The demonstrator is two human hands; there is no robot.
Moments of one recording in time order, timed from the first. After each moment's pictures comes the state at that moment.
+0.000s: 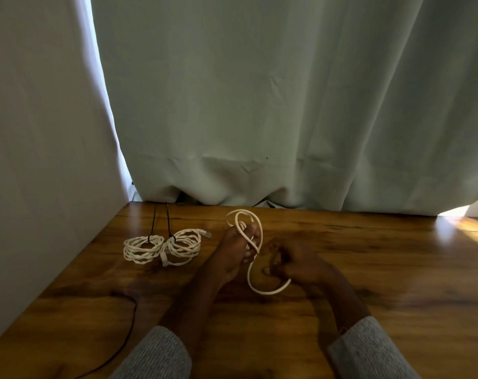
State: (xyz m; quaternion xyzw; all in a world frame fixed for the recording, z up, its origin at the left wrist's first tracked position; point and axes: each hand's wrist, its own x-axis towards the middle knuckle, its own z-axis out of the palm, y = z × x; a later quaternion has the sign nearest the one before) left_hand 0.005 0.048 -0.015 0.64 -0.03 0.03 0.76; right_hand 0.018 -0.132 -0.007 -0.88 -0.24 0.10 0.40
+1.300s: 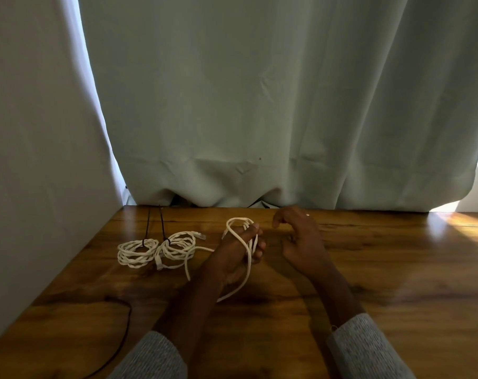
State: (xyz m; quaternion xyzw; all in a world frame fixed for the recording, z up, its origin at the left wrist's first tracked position) left_hand -0.008 0.033 0.003 0.54 0.01 -0.05 0.84; right_hand 0.029 -0.133 0.001 -0.81 -0.34 -0.32 0.36
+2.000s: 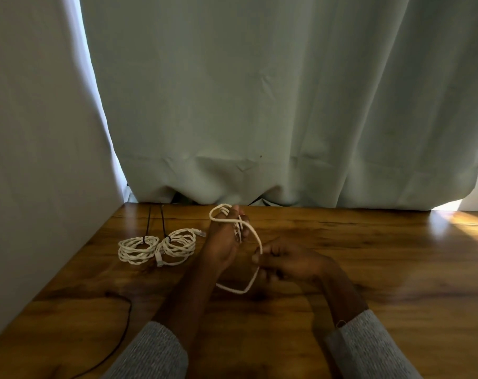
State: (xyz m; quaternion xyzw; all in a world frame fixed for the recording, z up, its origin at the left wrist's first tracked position) left_hand 0.012 0.047 0.007 0.49 0.01 0.10 0.86; right_hand 0.001 -0.126 0.013 -0.80 -0.31 0.22 0.47
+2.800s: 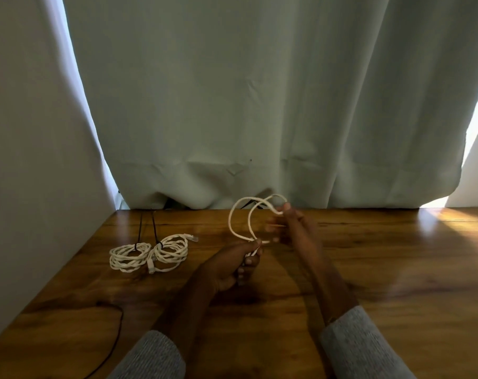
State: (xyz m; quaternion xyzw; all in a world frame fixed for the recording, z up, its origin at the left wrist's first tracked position) left_hand -0.001 0.035 -0.017 0.65 -0.04 -0.18 0.73; right_hand 0.020 -0.133 0.015 -0.66 -0.13 -0.08 0.73
